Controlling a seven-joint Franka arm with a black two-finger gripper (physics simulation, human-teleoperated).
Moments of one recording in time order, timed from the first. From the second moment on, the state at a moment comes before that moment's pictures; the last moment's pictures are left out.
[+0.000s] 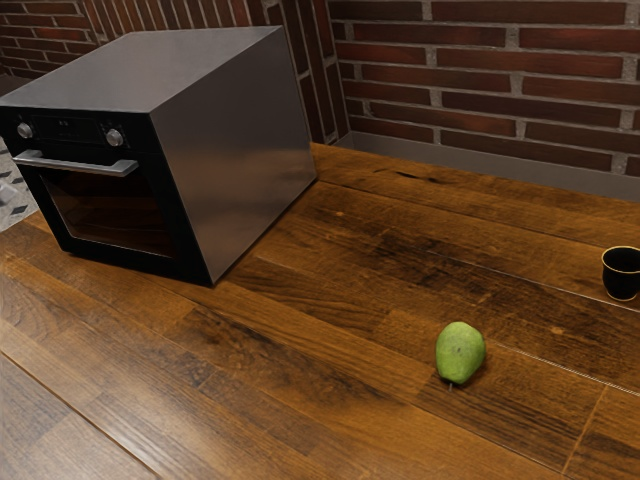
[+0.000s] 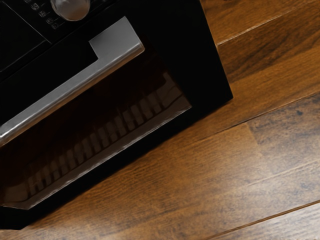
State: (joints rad) arm 0.45 -0.28 0.25 -1.75 -0.08 1.98 1.05
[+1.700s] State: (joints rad) arm 0.46 0.29 0.32 -1.33 -0.32 2.04 1.58
